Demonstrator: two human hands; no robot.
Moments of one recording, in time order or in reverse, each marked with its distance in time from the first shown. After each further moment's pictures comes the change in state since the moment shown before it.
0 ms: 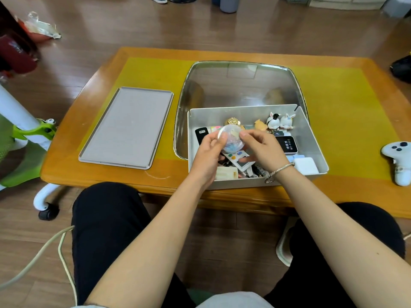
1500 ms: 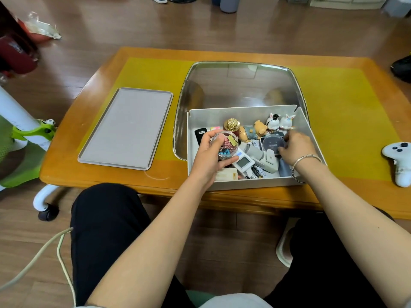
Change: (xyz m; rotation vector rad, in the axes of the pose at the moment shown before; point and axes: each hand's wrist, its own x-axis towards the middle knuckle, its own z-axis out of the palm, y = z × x) left_hand 0.002 0.003 0.004 -0.185 0.032 -0.100; right_hand 0.037 0.049 -0.080 -1.088 0.296 0.159
